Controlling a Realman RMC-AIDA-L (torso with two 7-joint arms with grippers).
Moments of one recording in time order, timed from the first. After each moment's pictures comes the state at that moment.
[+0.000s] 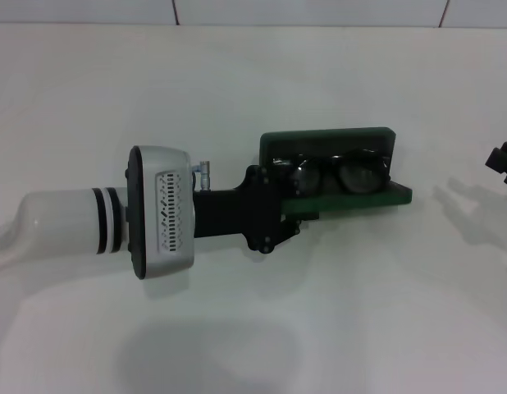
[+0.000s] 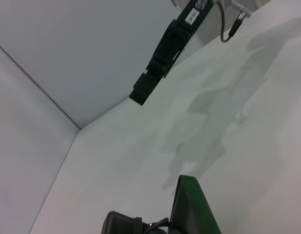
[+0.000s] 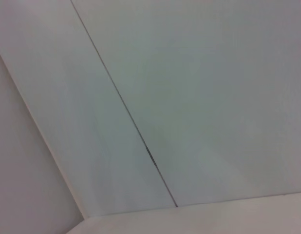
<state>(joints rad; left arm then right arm) -0.53 -2.10 1.47 0.46 1.34 1.10 -0.29 0.30 2.00 -0.91 -0.47 -1.36 -1.44 1.28</state>
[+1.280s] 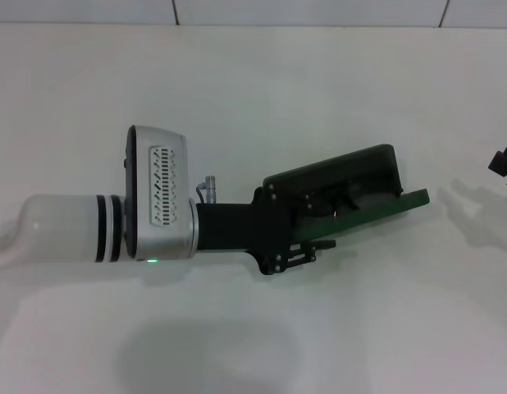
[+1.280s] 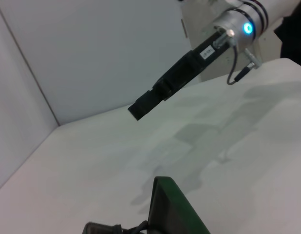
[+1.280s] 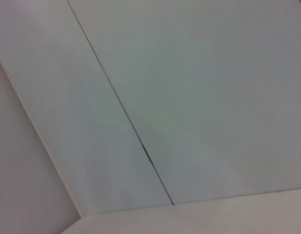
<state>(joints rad) -0.54 -2.09 1.52 0.45 1.35 1.19 -0.60 0.29 2.00 -0.90 -0.47 -1.37 -1.44 1.28</state>
